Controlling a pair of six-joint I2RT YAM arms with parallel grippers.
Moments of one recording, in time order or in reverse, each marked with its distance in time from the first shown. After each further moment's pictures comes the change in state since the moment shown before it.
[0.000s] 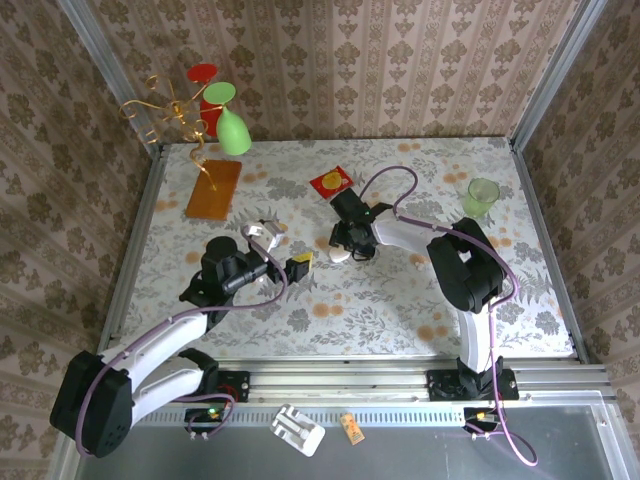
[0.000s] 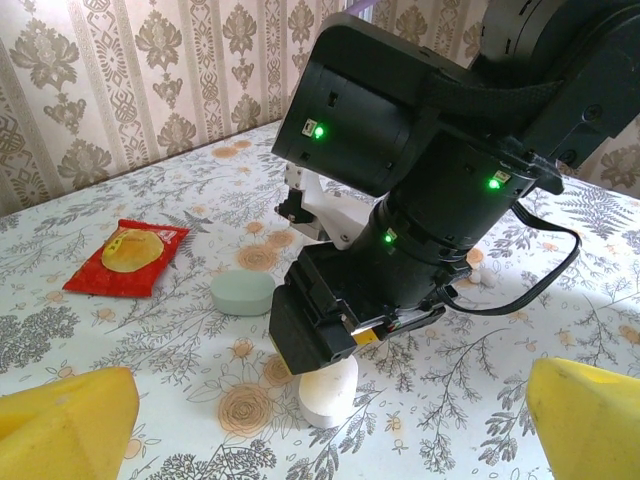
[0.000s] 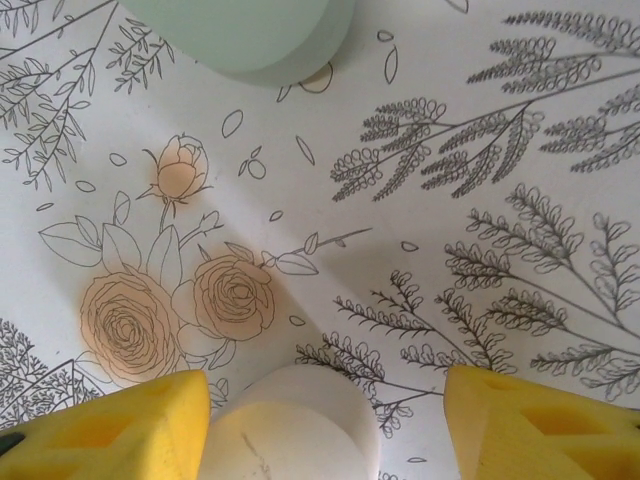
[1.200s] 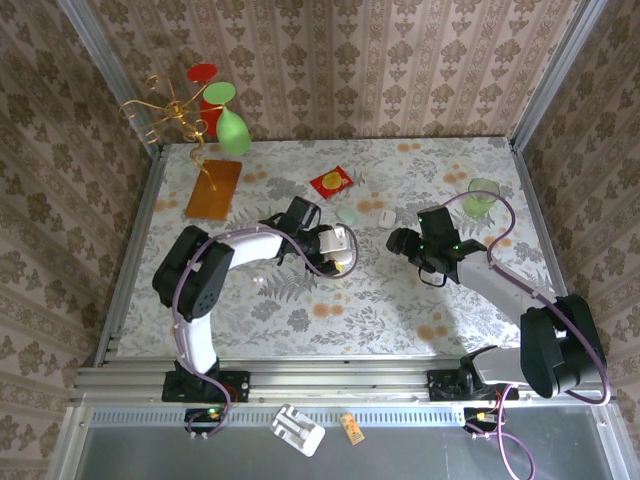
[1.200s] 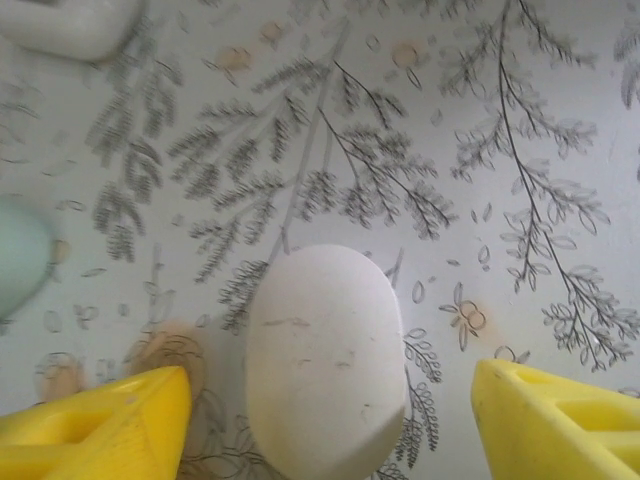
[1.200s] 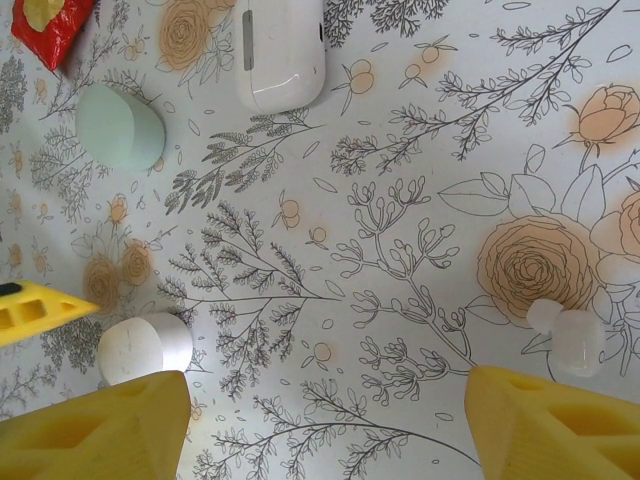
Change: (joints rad) left arm -0.113 0.904 0.694 -0.590 0.061 0.807; right arm -0.306 -0.668 -0.615 0.208 -0.138 -0.143
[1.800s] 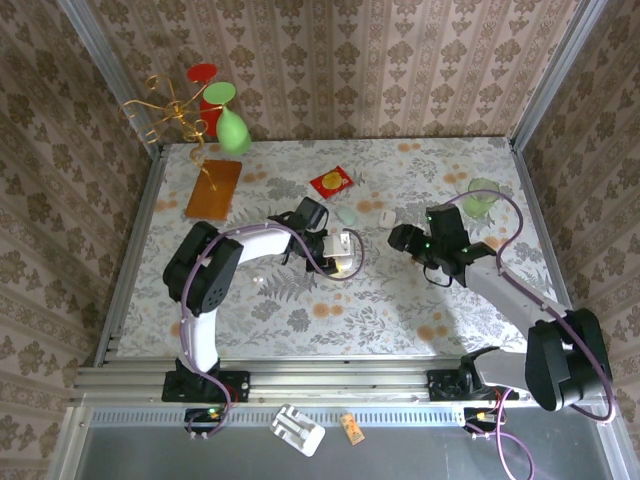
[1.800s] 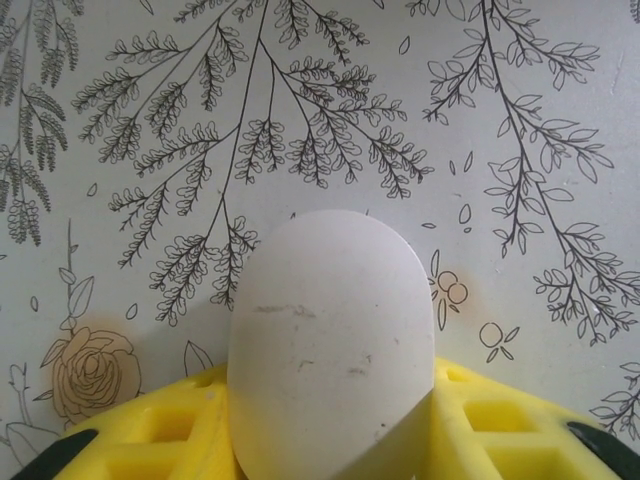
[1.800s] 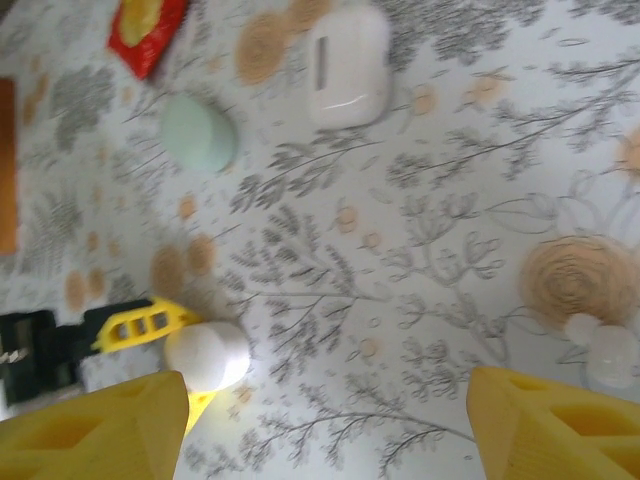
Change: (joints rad) left arm -0.019 0.041 0.062 -0.121 -0.045 0.047; right arm -0.039 -0.083 -0.028 0.047 -0.121 -0.047
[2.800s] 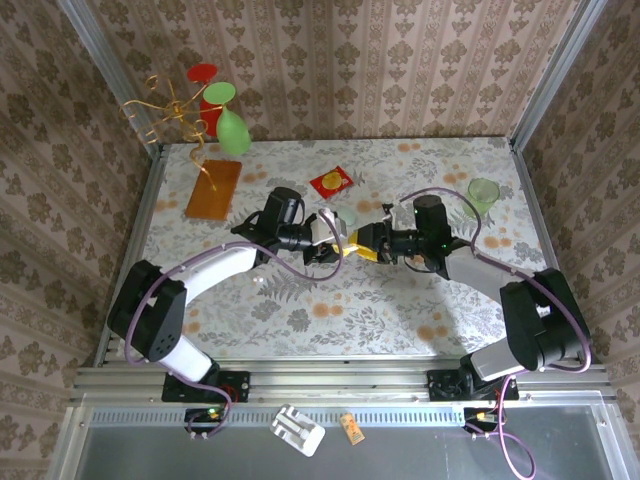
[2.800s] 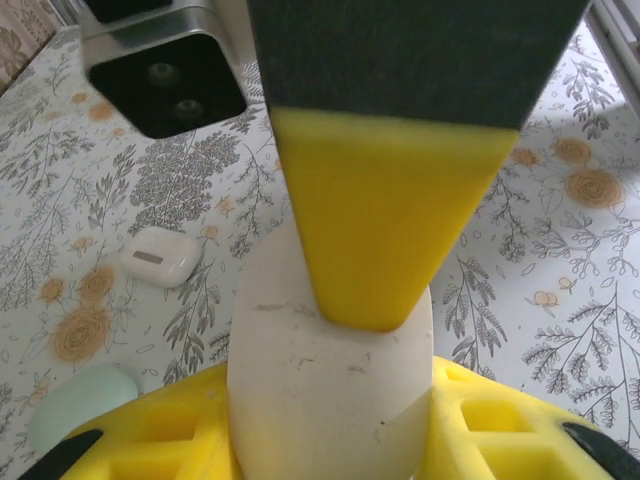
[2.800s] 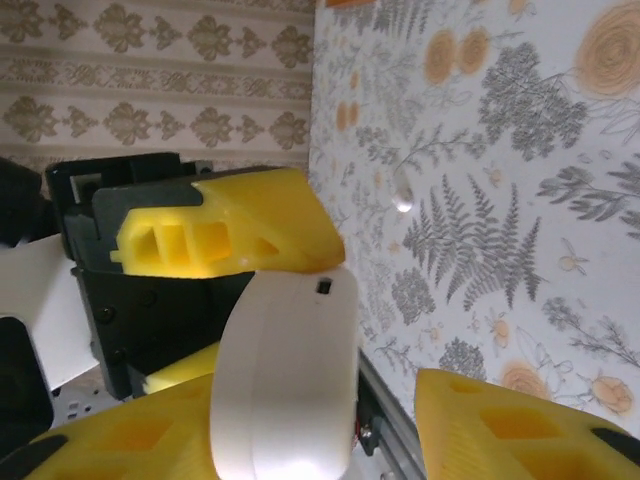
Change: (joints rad) left arm 0.013 -0.386 -0.183 0.240 0.264 -0.256; right arm 0.053 0.235 0.015 0.511 -0.786 0.258
